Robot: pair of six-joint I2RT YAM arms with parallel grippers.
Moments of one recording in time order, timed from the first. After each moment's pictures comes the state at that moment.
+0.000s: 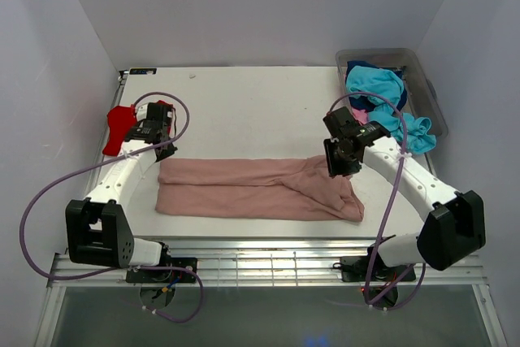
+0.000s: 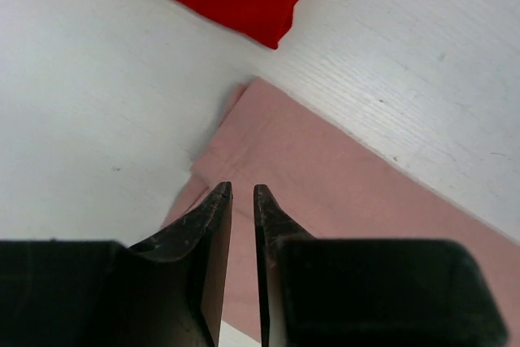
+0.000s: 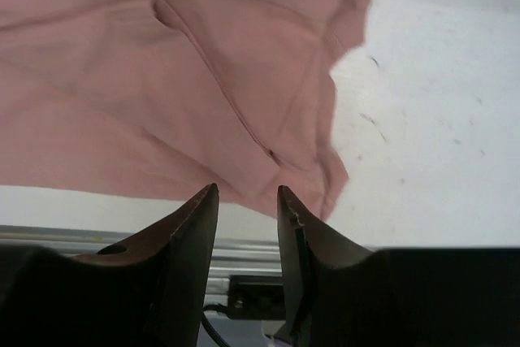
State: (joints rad) left arm -0.12 1.36 1.03 -0.70 -0.45 -0.51; right arm 0.50 1.33 1.13 -1.07 0.19 0.31
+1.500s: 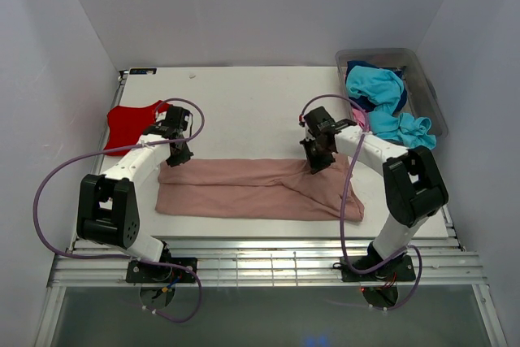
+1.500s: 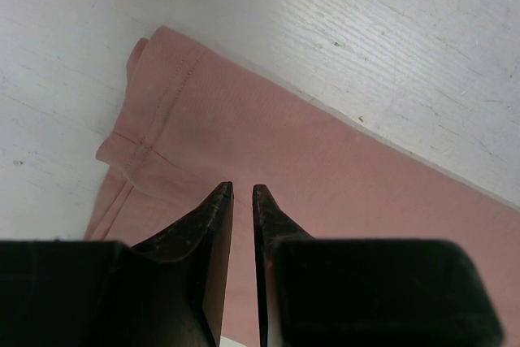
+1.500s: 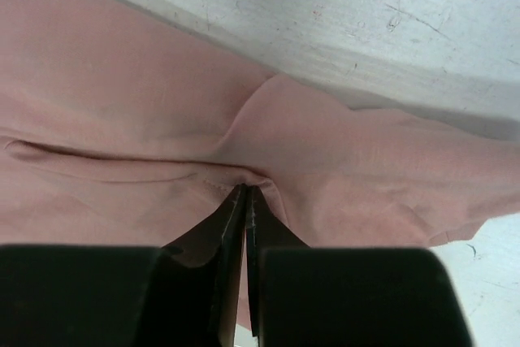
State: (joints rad) left arm -0.21 1.51 1.03 -0.66 -0.33 -0.58; right arm 0.51 1.72 1.14 -0.66 -0.03 0.15
